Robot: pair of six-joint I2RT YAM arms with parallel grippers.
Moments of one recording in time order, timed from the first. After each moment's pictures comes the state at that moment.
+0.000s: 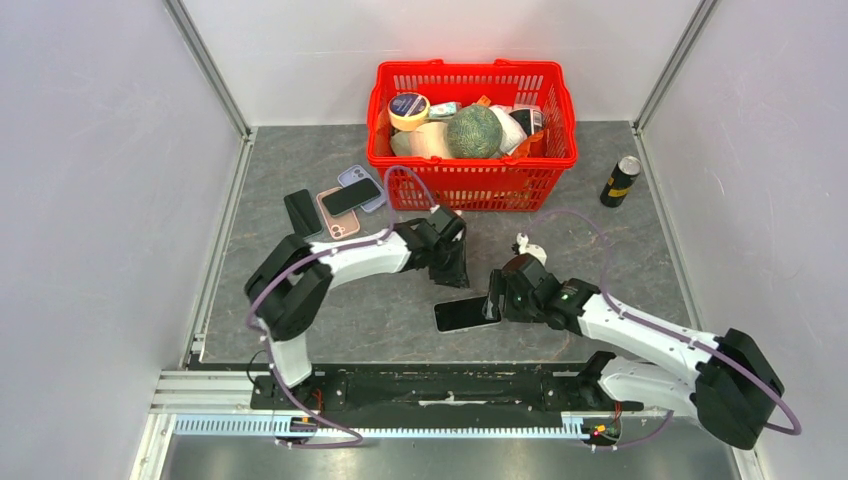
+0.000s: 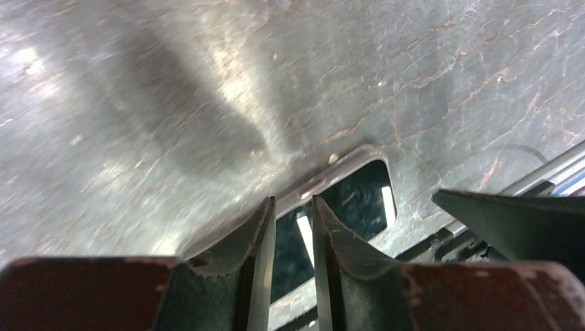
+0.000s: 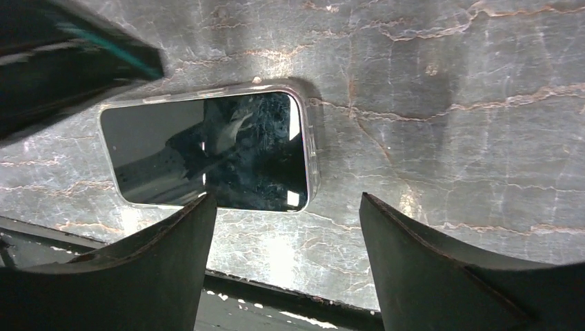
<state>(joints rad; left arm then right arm) -0.86 1.87 1.20 -0.35 0.16 -0.77 0.79 1.05 0.56 -0.48 0.16 0.80</state>
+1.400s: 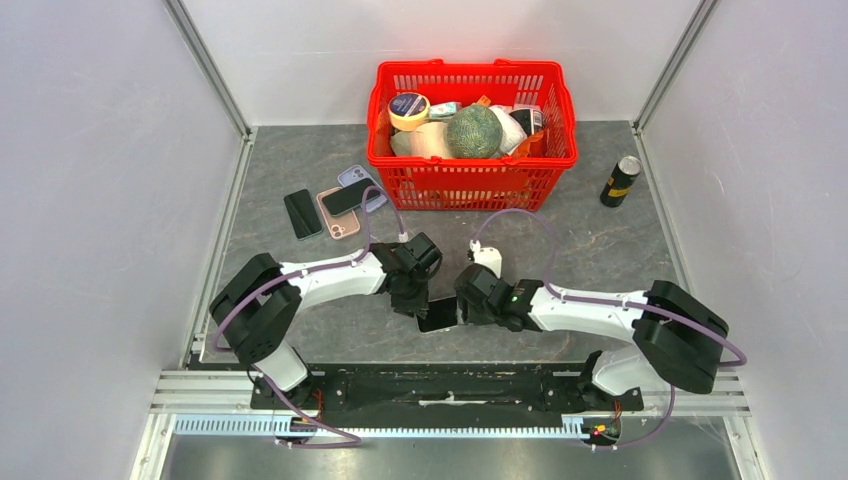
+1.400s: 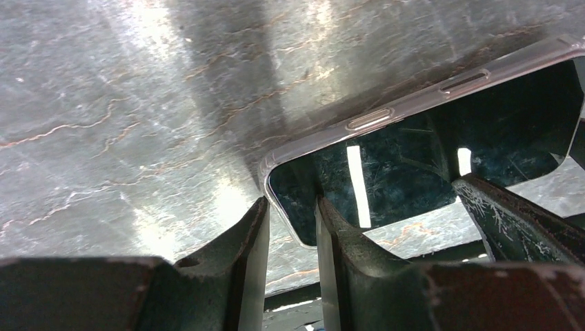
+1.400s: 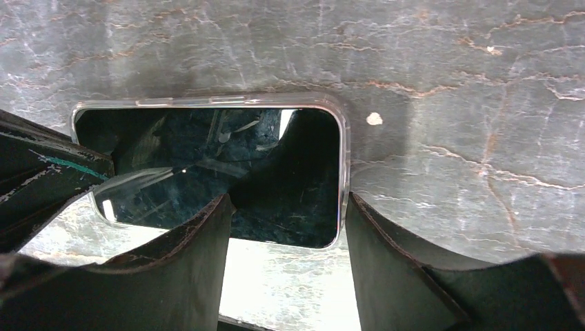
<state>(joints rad) -0.88 1.63 0.94 -0.57 0.01 -0.76 1.02 1.42 0.67 -0.29 0.28 0.81</state>
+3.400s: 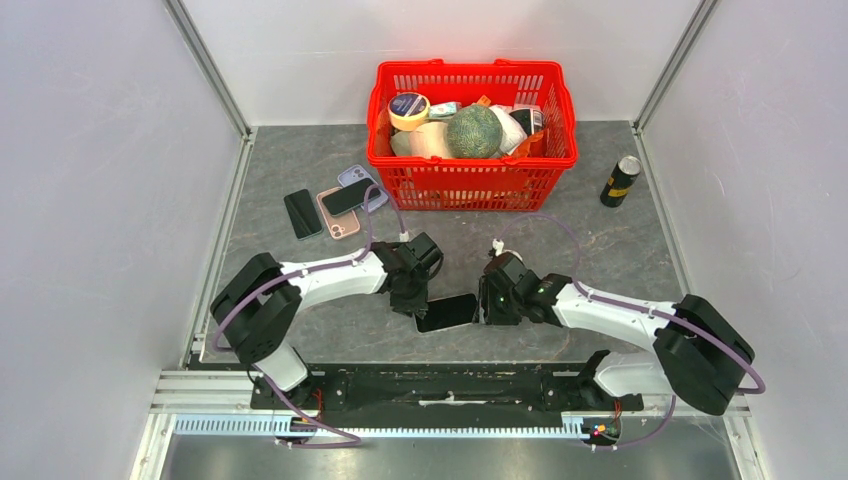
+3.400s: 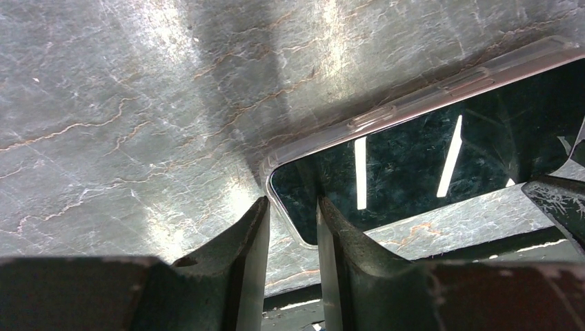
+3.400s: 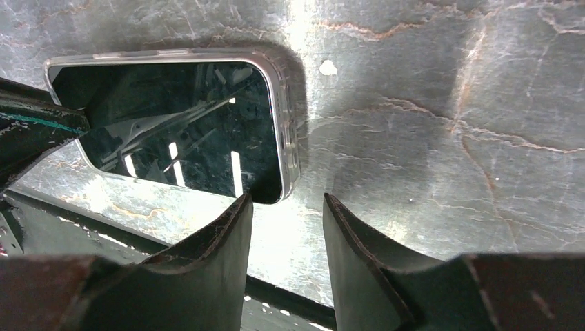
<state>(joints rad) -0.88 1.63 0.96 -0.62 -0.02 -0.74 0.82 1.29 0.58 -0.33 0.00 0.78</state>
